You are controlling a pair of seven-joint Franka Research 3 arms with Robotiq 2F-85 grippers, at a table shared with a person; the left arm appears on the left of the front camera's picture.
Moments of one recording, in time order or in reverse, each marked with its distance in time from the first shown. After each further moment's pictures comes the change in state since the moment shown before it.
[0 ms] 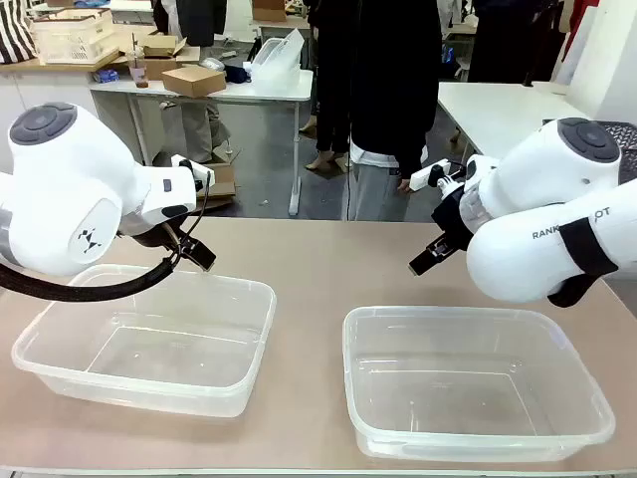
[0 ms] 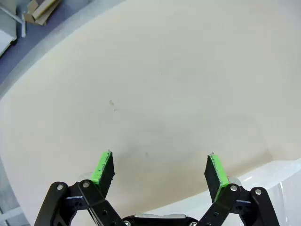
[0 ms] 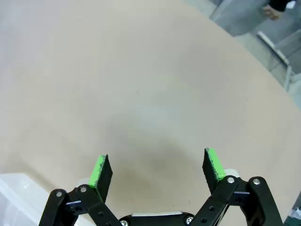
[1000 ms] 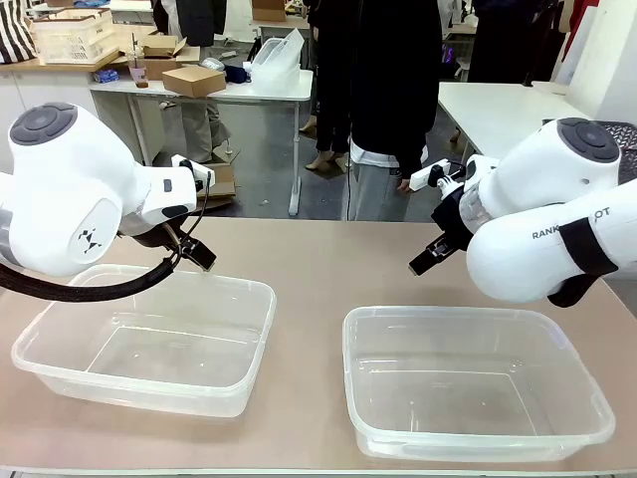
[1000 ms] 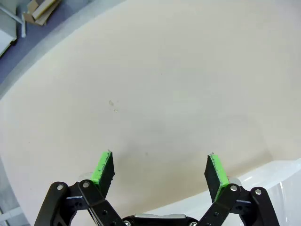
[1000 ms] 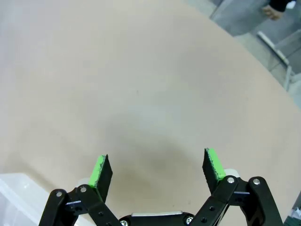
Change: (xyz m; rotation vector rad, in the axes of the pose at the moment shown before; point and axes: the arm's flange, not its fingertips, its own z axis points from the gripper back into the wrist) left arm 0.000 -0.001 0.000 0.000 0.000 -0.001; right arm 0.000 0.000 0.000 0.000 0.000 0.000
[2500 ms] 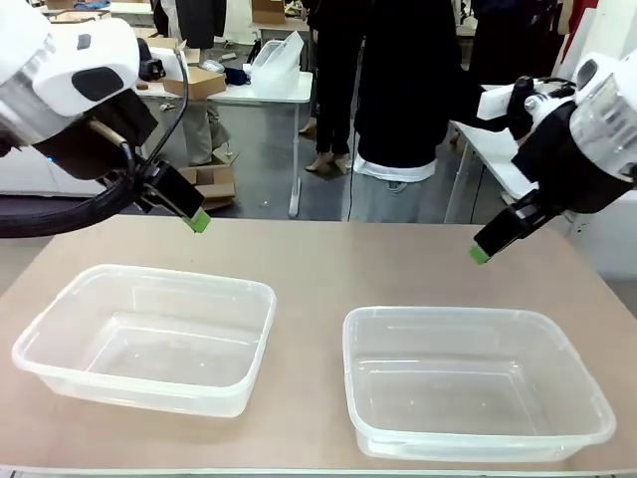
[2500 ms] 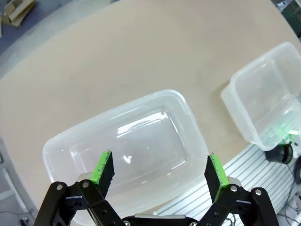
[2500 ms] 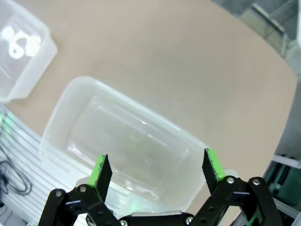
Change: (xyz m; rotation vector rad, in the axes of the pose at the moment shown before) left arm 0.006 -0.078 0.231 -0.189 -0.022 0.056; right arm -0.020 0.066 0.227 0.009 0.113 -0.099
